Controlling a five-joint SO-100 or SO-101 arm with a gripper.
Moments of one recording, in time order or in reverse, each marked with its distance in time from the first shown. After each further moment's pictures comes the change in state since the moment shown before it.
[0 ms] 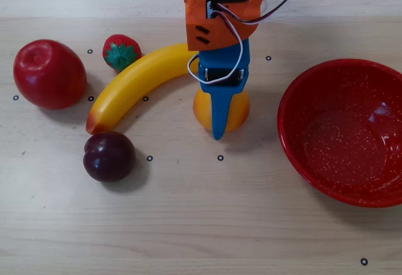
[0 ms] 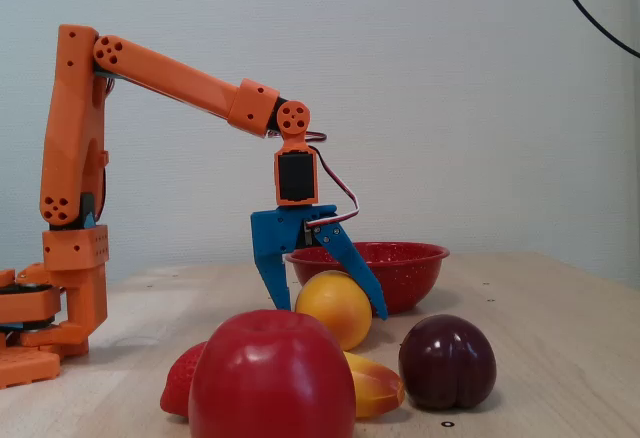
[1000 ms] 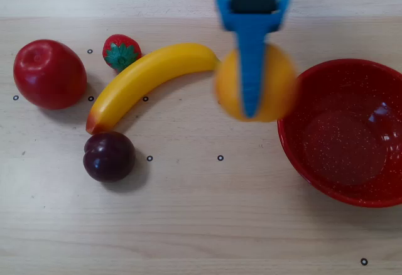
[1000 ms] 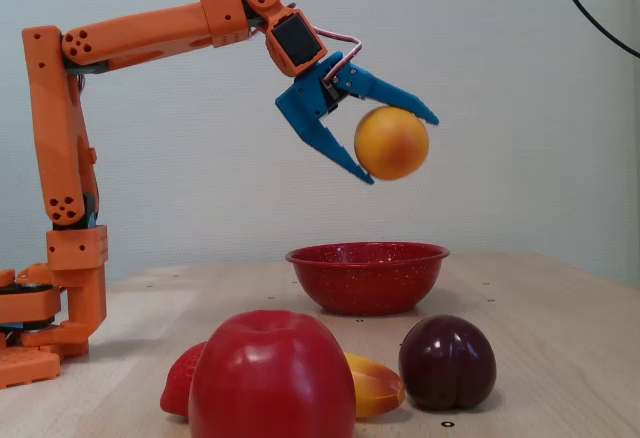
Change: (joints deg) arm 7.4 13.6 -25.3 3.2 -9.1
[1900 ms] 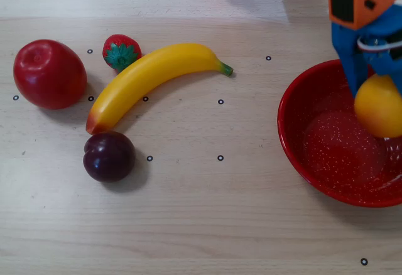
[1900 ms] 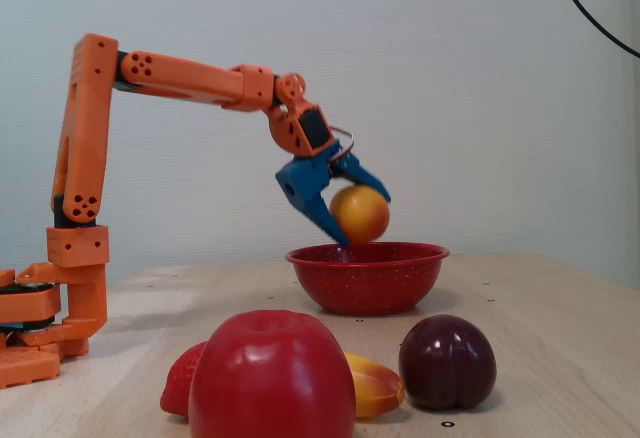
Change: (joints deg) arm 22.1 -17.0 4.3 -13.4 12.2
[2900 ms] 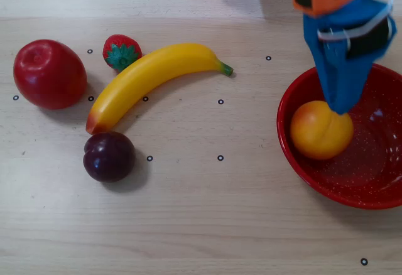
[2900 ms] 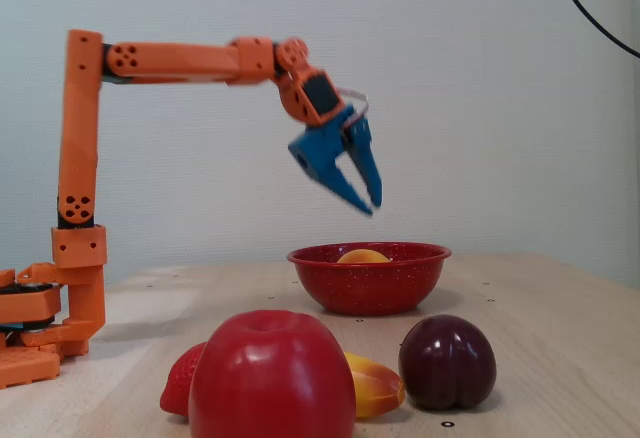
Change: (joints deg) arm -9.3 8.2 -2.9 4.1 -2.1
